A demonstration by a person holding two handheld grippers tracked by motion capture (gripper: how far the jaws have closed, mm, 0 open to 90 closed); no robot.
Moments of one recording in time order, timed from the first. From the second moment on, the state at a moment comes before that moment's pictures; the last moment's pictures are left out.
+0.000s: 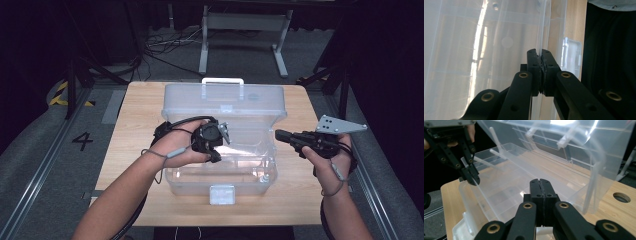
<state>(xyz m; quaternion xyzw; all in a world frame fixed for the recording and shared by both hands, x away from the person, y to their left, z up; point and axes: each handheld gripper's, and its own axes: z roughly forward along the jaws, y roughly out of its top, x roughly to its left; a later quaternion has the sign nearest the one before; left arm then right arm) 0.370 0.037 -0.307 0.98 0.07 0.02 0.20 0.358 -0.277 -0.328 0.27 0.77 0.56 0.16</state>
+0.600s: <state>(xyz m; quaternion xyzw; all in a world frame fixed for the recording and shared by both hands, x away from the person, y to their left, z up) 0.357 0.065 -0.296 0.97 0.10 0.03 0.24 0.359 -0.281 -0.329 0.28 0.77 0.56 0.16</state>
